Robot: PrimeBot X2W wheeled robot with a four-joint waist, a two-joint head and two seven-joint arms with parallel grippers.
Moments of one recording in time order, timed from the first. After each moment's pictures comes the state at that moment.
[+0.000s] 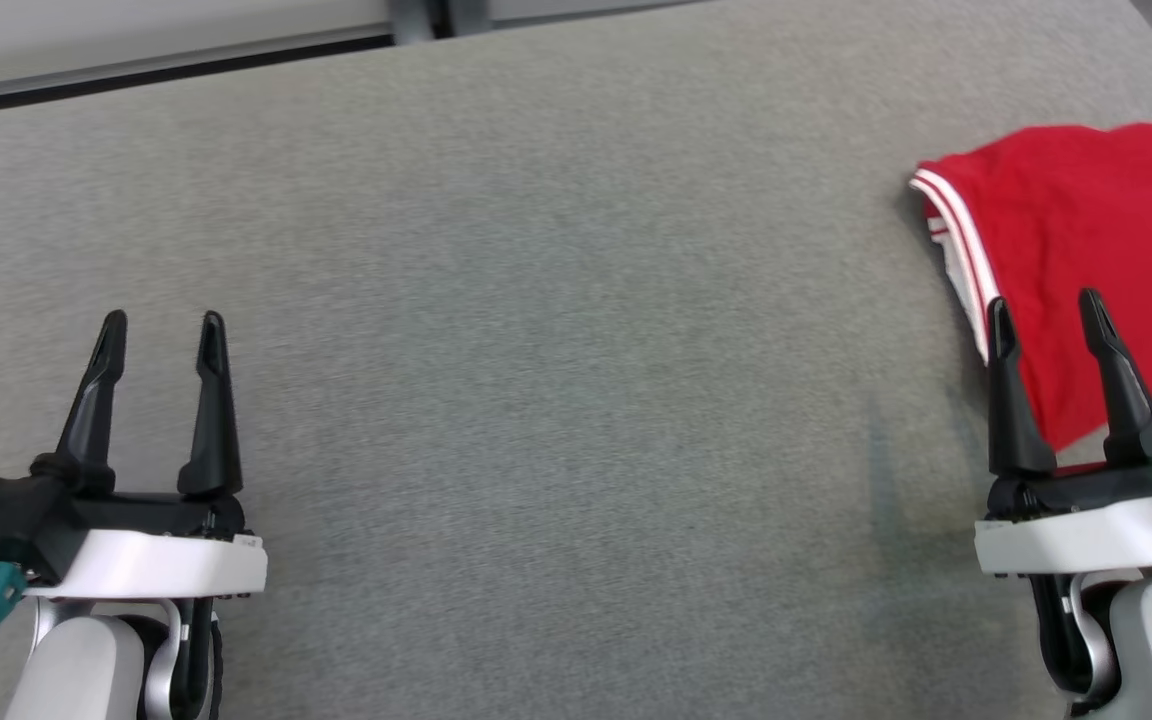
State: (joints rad) left arm -0.16 0.23 -0.08 0.02 -0.33 0.03 -0.26; right arm -0.22 -0.14 0.04 0.12 0.20 0.13 -0.24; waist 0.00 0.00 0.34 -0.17
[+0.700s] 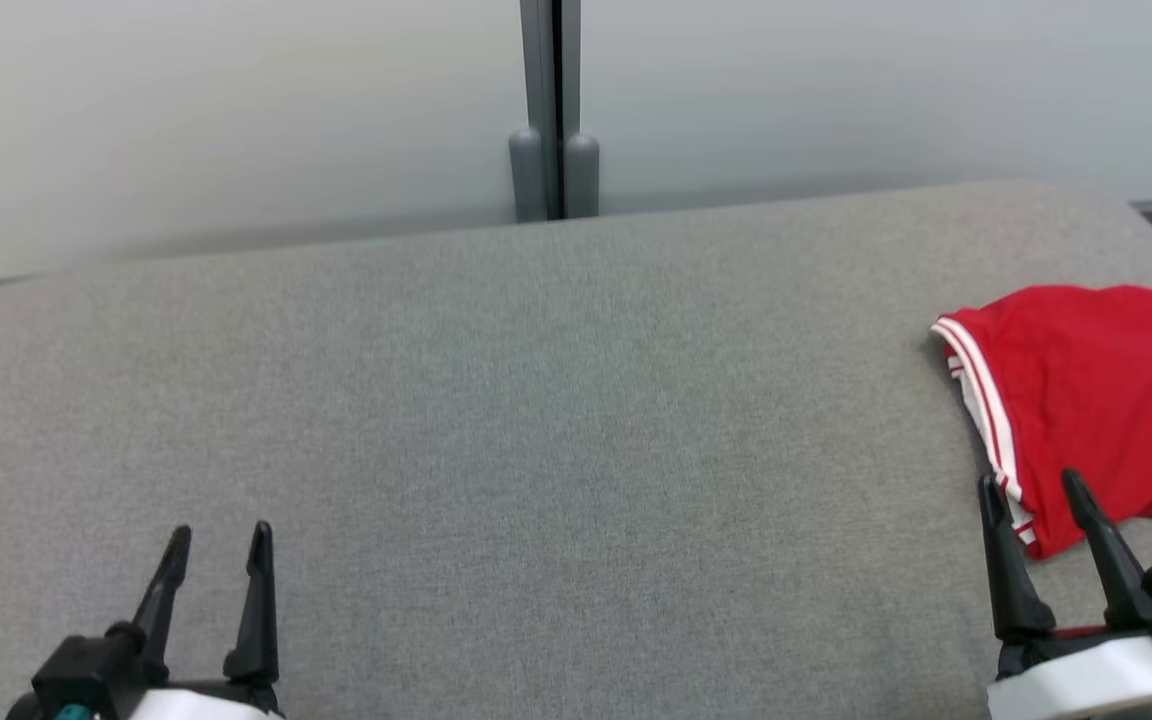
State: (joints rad) left arm 0.06 0.18 -0.06 0.14 -0.35 -0.04 -0.26; right arm 0.05 -0.13 0.02 0.02 0.22 0.13 -0.10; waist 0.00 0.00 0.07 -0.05
